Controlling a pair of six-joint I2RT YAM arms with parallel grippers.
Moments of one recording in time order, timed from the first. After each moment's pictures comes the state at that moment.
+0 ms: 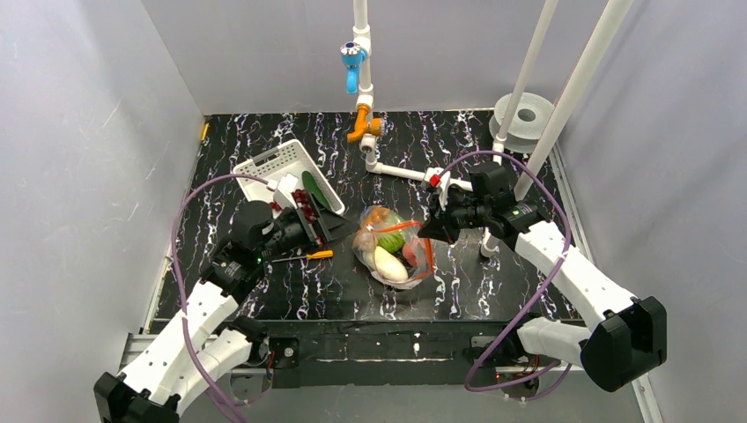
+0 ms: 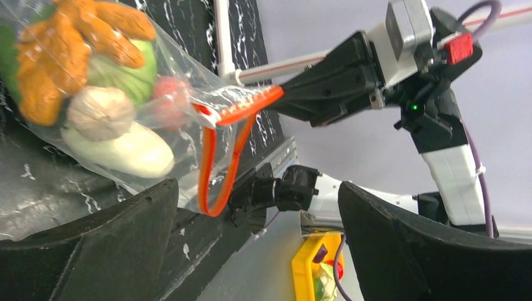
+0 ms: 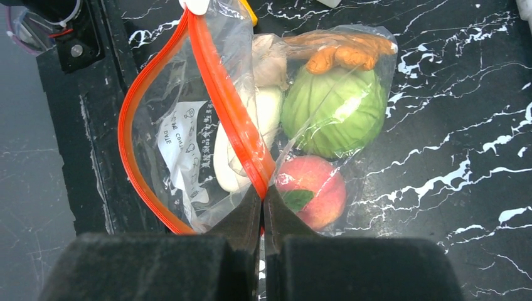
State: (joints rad) left arm -0.46 0.76 0.68 -0.21 0.48 -1.01; right arm 0.47 1.15 0.93 -0.51 -0.73 -0.32
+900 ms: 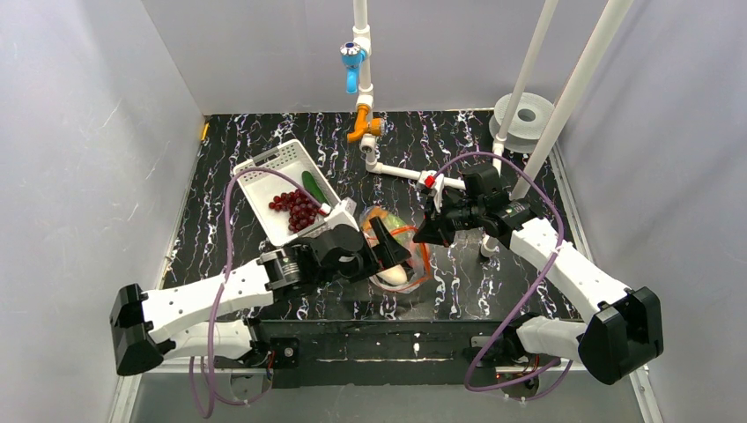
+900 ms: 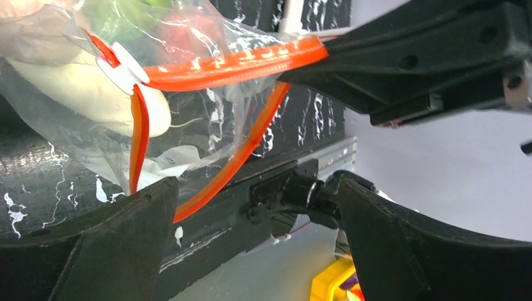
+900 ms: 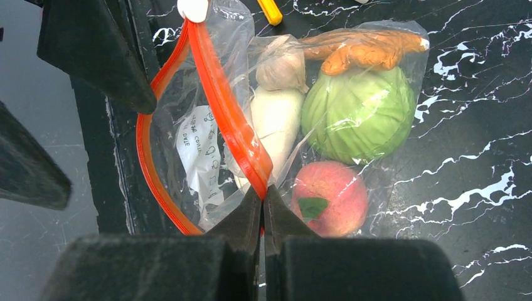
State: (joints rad) left arm -1.13 1.06 0.85 -0.35 -0.23 -1.23; right arm 0.50 1.19 0.93 -0.50 -0.79 -0.29
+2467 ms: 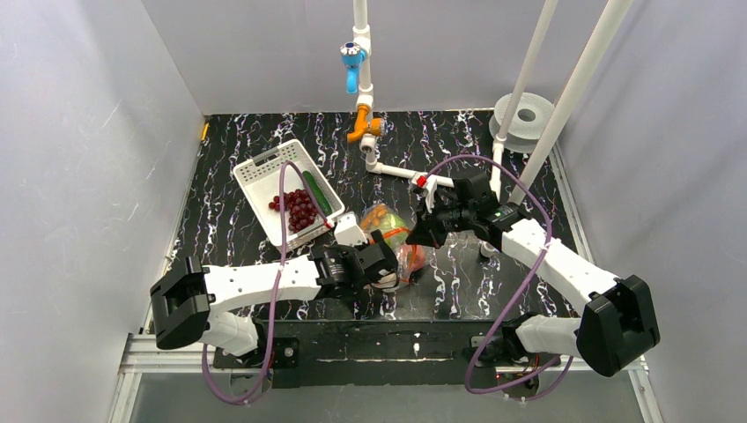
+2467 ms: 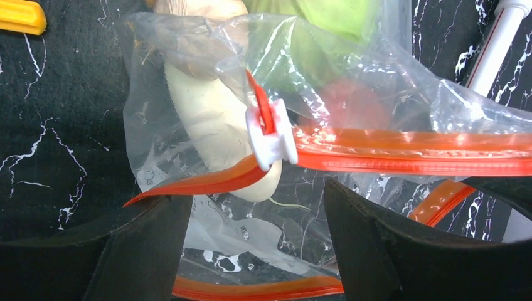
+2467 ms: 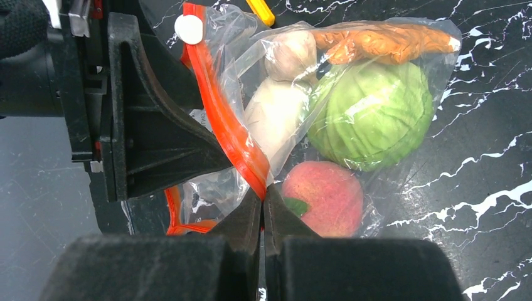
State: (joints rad) left arm -1.20 1.38 0.90 -0.55 -0.62 -1.37; right arm 0.55 1.24 0.88 -0.37 -0.72 -0.16
